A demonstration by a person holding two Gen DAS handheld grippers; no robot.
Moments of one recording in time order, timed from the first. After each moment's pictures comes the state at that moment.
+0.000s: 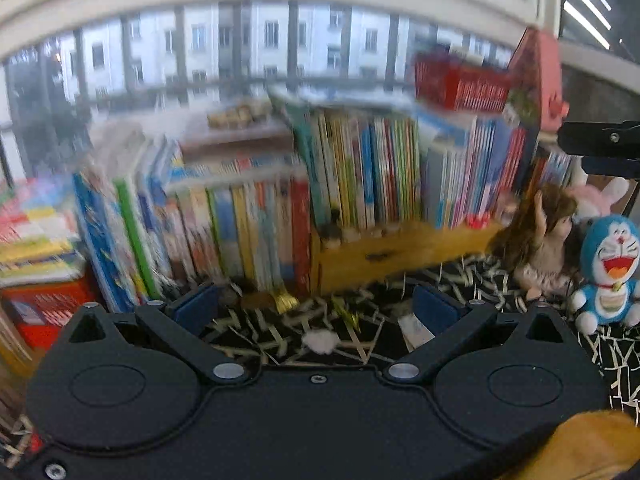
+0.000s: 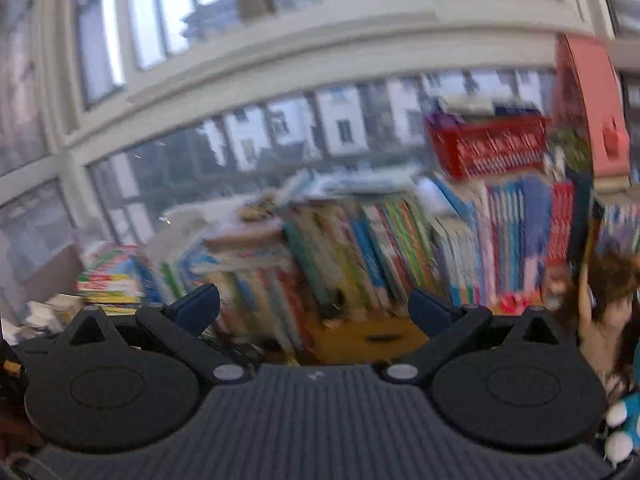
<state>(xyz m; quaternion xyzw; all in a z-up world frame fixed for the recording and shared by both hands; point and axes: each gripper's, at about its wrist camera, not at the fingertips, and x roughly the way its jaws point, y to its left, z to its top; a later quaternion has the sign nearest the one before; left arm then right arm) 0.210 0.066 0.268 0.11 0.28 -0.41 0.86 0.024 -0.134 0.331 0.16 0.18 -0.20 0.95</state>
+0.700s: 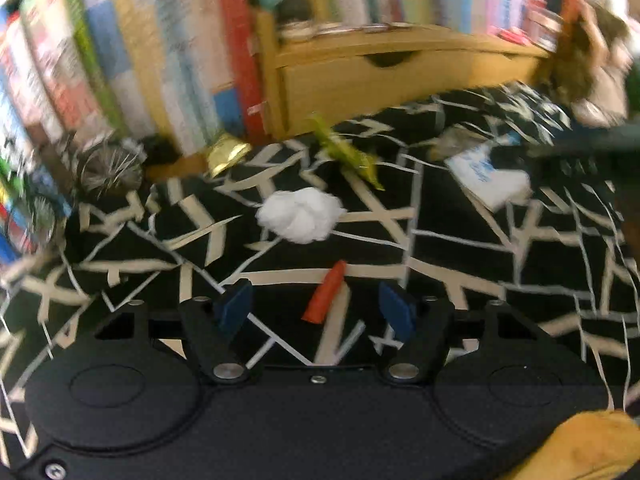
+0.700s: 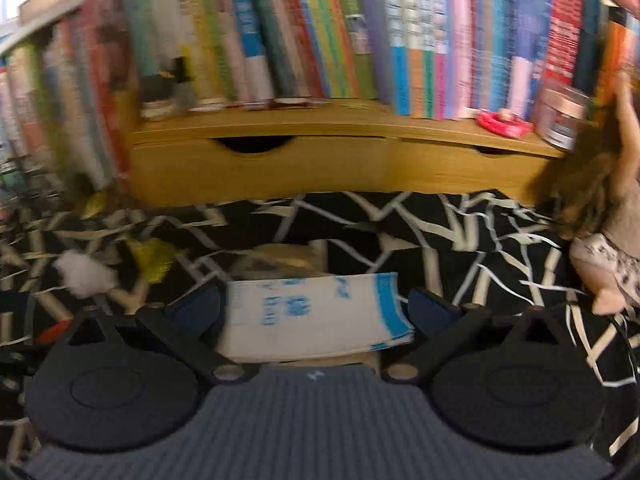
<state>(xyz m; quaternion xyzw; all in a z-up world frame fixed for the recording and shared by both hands) 0.272 -0.029 0.011 0.22 0.37 -0.42 0.80 0.121 -0.199 0.042 0.12 0.32 -0.32 0.88</state>
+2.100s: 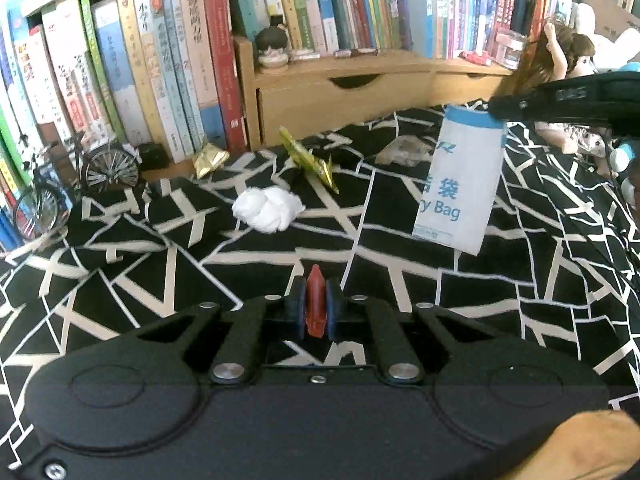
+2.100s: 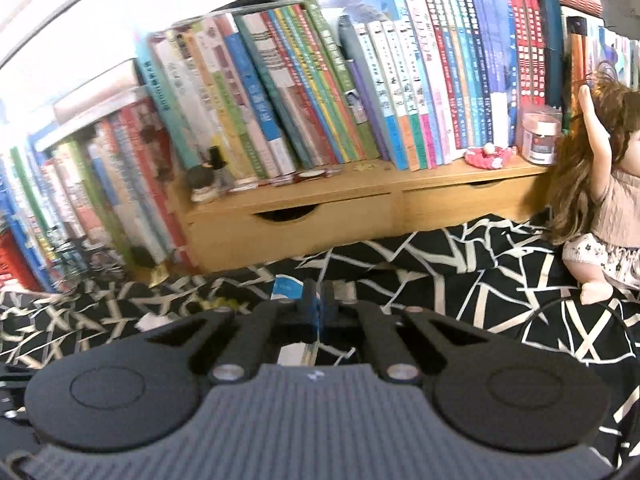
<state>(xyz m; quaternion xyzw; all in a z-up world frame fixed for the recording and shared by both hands) 0.224 -0.001 0.037 0.20 0.35 -0.45 0.80 0.081 -0.175 0.100 0.18 0.24 -0.29 0.91</state>
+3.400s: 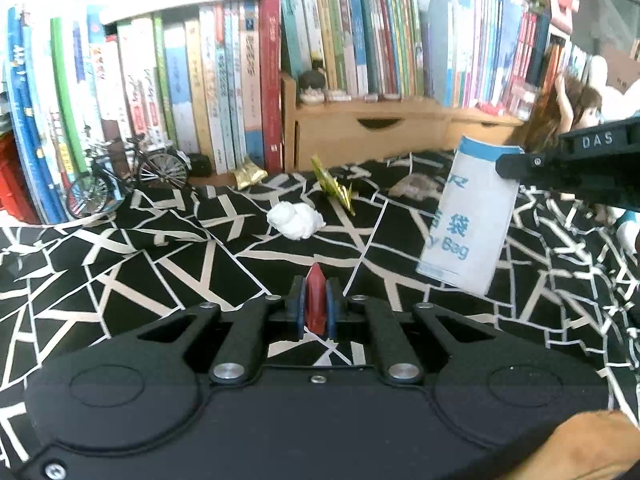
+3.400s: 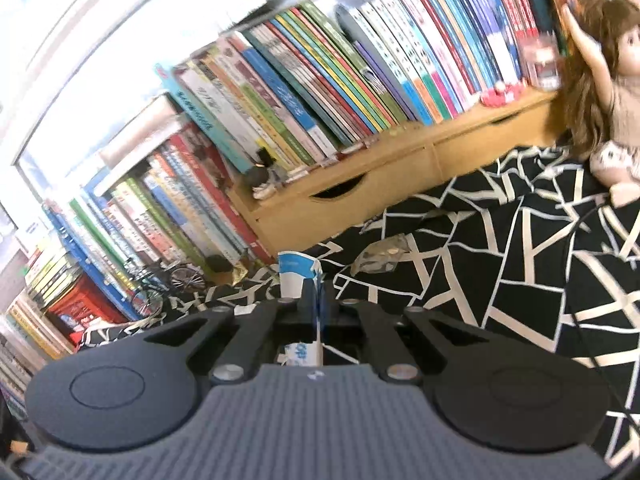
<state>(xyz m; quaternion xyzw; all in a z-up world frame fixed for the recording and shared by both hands) 0.192 0.049 0.075 0.13 0.32 -0.41 0.84 0.044 -0.149 0.109 0.31 0.19 -0.22 0.90</state>
